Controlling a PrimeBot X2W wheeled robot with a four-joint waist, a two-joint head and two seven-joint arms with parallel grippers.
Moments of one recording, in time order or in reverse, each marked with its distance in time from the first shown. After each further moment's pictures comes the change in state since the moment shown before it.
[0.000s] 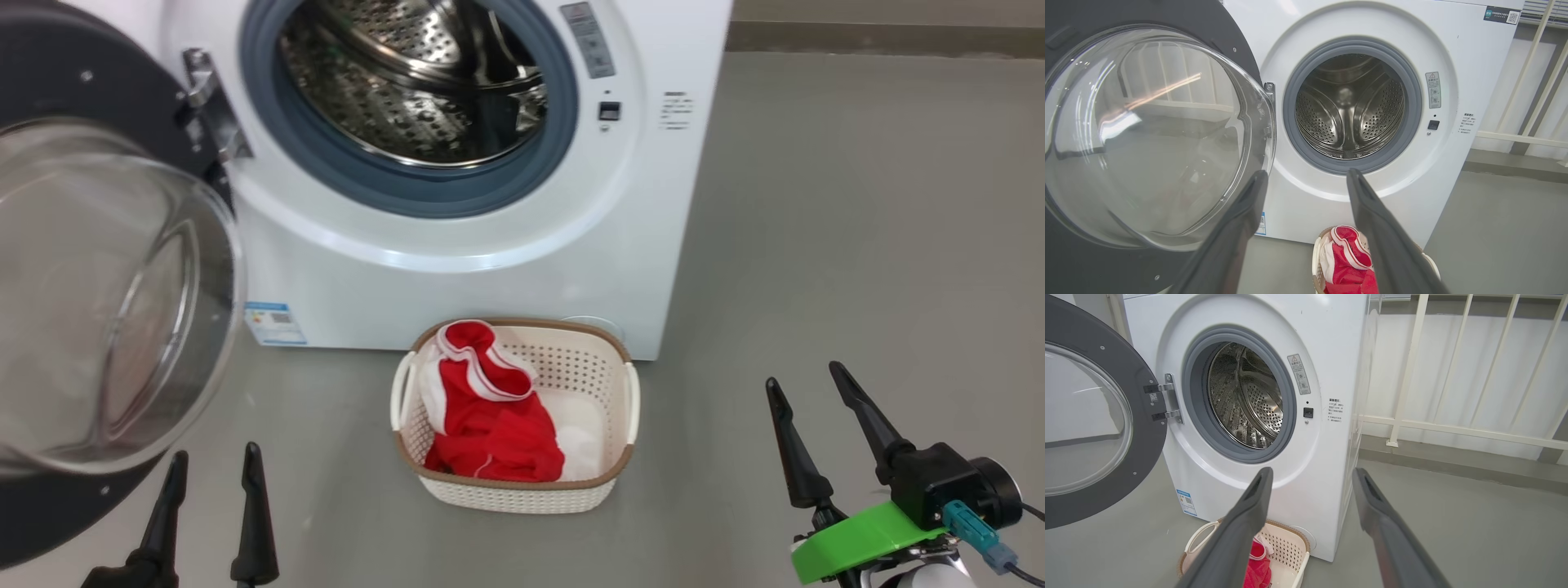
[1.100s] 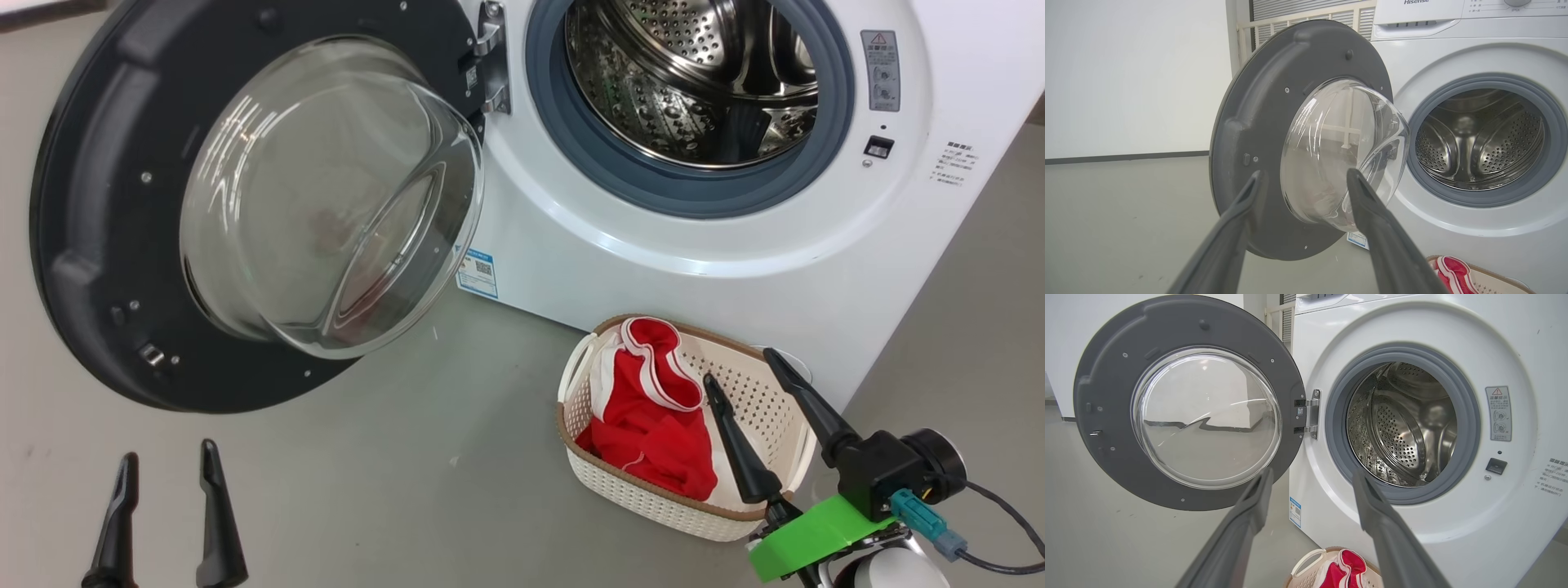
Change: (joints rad) left arm 0.055 0.014 0.022 -0.134 0.017 0.089 0.006; right arm -0.059 -0.029 0.148 -0.004 0.013 0.000 0.000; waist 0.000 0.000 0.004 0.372
